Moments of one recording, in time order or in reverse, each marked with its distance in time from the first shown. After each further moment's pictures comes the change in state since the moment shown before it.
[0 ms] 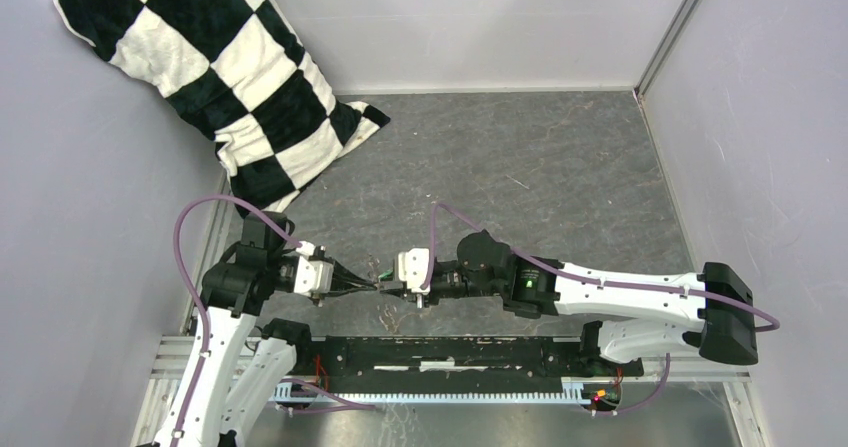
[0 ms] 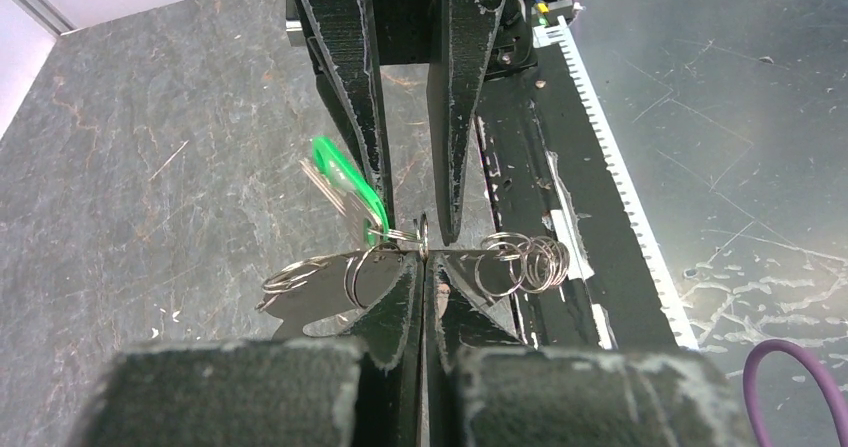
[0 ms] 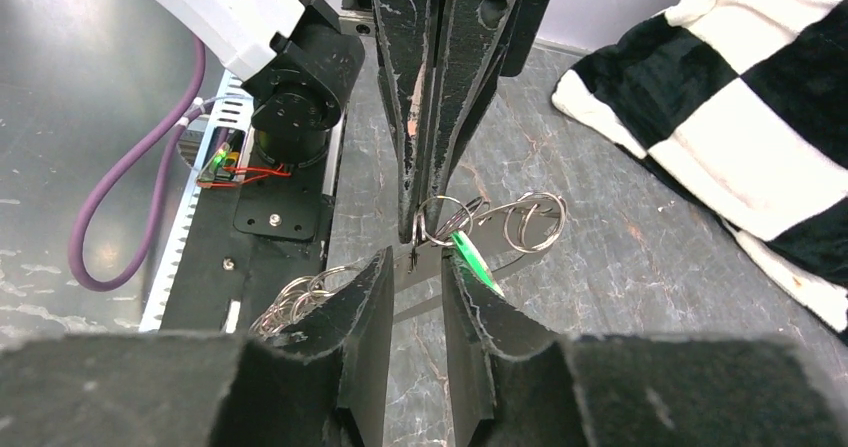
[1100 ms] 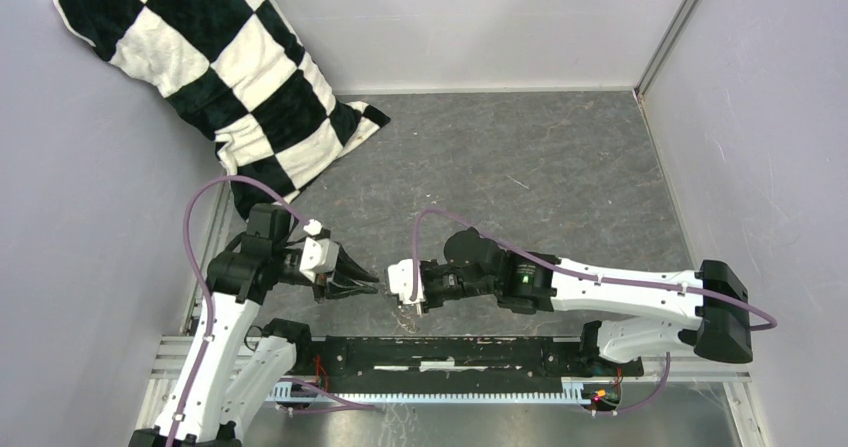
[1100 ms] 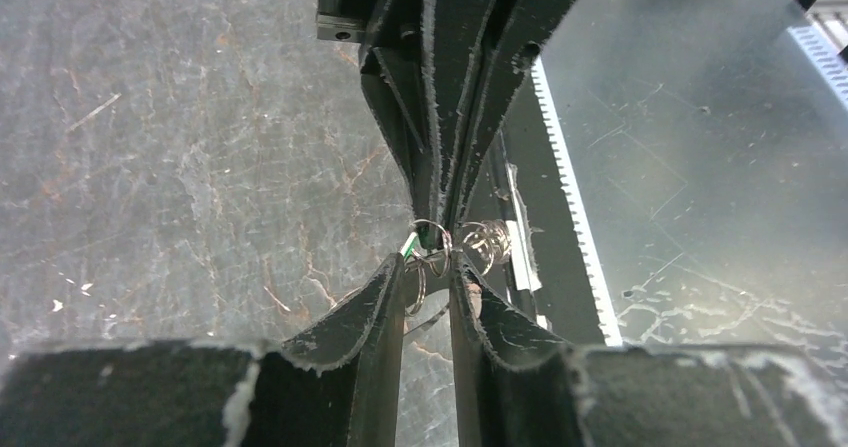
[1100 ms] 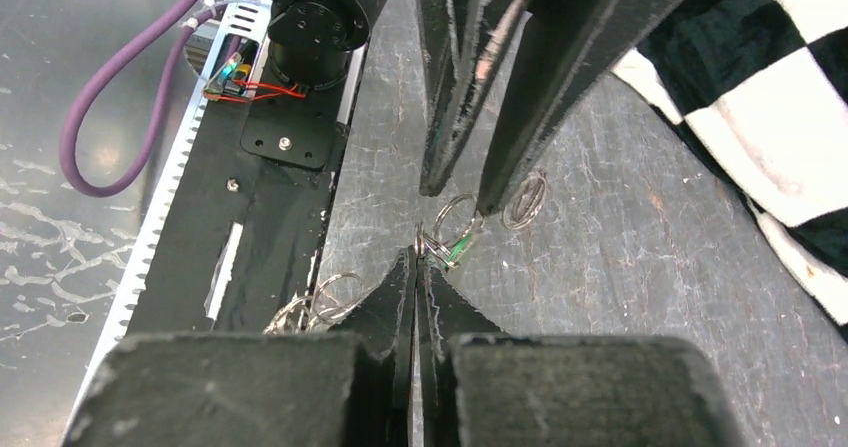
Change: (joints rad) left arm -0.001 0.055 0.006 0.010 -0.002 -0.144; right arm -0.002 0.025 0.058 -0.197 -0.051 -0.117
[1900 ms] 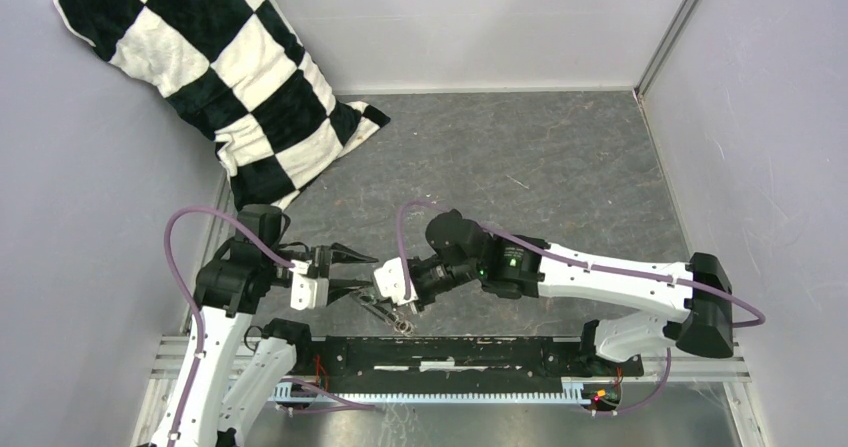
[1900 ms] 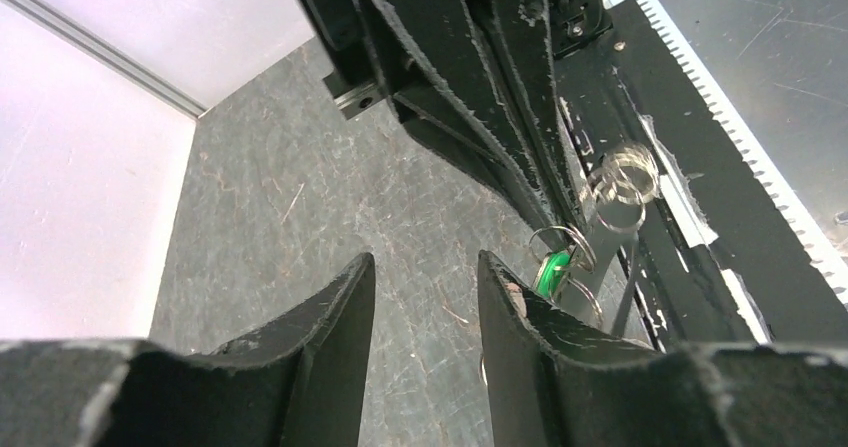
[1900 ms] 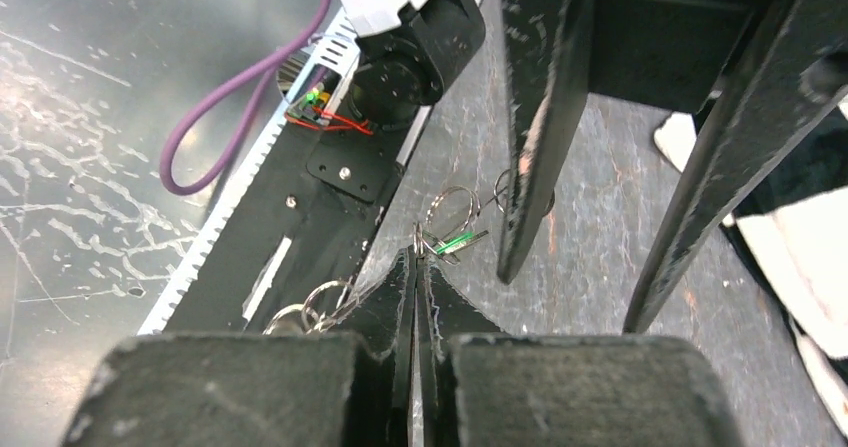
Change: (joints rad) left arm -0.001 -0.035 0.064 0.005 -0.015 0.415; right arm -0.027 0.089 0.180 -0.160 -0.213 -0.105
